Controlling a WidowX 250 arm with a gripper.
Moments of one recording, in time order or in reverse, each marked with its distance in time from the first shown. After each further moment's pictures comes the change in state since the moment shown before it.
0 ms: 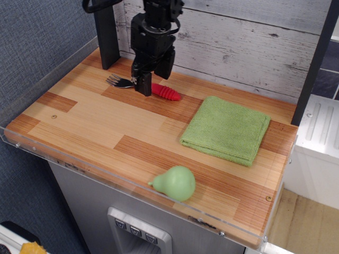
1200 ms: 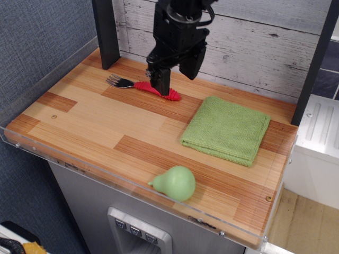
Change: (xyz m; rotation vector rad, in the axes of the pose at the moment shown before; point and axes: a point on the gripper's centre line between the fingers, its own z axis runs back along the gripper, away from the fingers) arm -0.058 0.024 0.061 -0.035 -0.019 -0.234
